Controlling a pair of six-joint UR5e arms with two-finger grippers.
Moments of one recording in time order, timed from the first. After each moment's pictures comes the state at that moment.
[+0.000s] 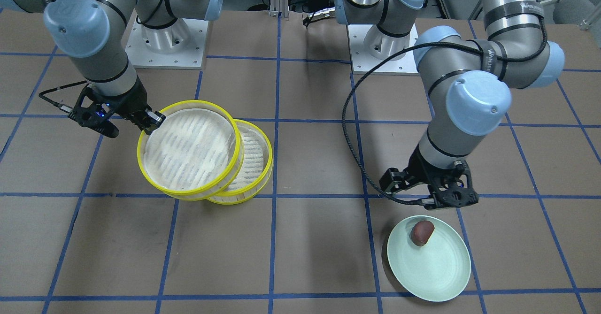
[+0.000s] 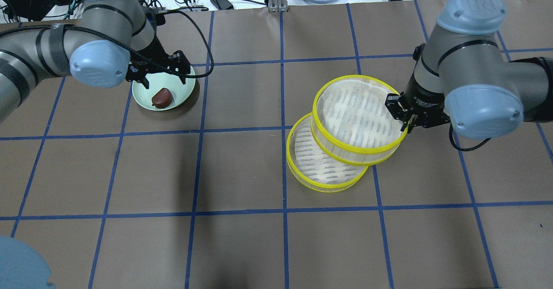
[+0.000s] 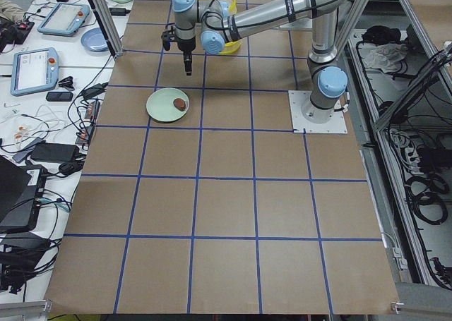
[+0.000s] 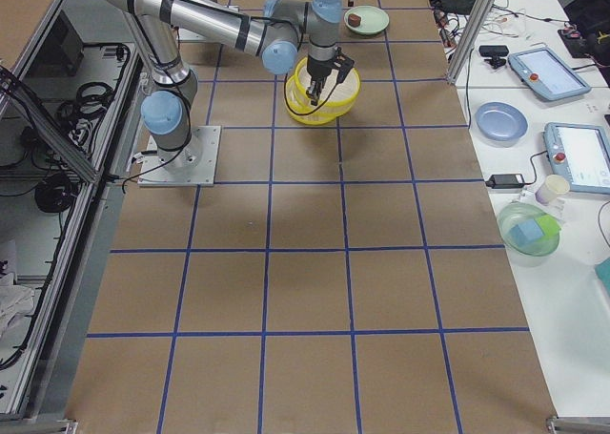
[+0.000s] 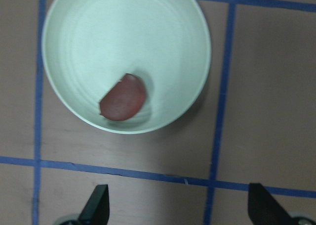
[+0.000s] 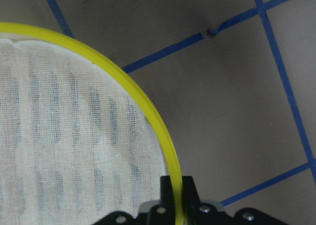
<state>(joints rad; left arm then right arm) -1.47 -1.88 -1.65 -1.14 1.62 -0.01 1.52 -1.56 1.95 -1.90 -1.62 0.39</state>
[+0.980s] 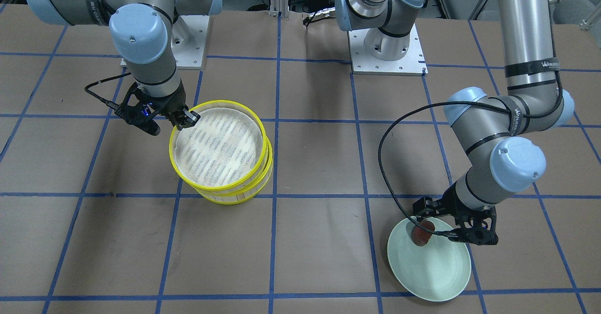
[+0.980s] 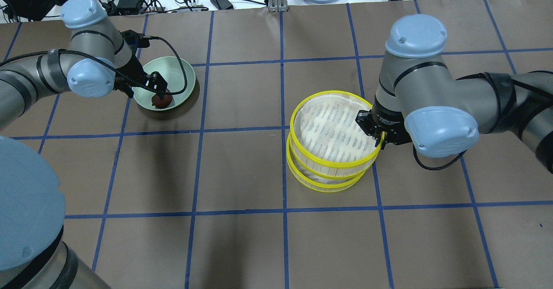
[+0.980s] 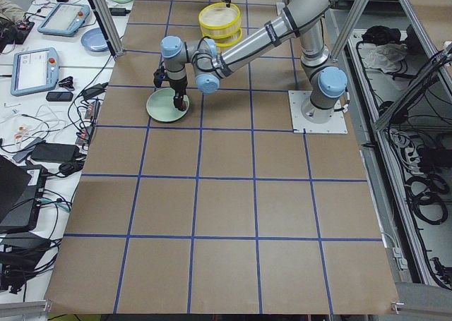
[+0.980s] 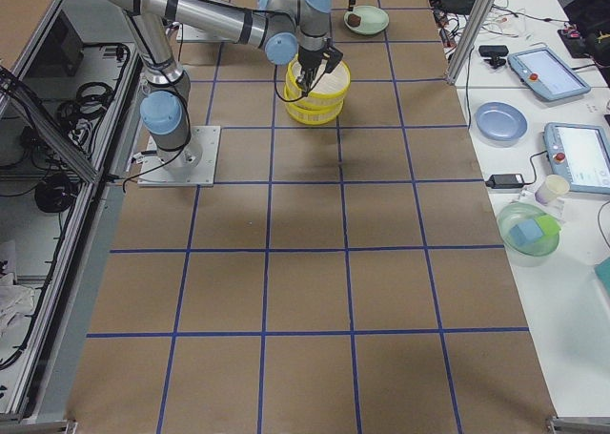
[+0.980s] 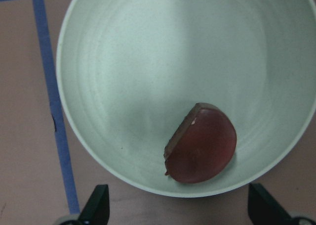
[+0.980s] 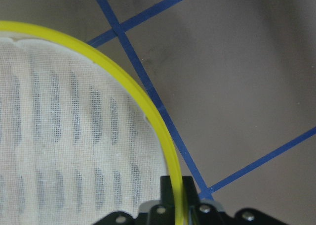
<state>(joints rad) -1.35 -2.05 -1.67 -0.99 1.57 0.35 1.64 -1.52 1.97 -1.90 -1.64 0.57</state>
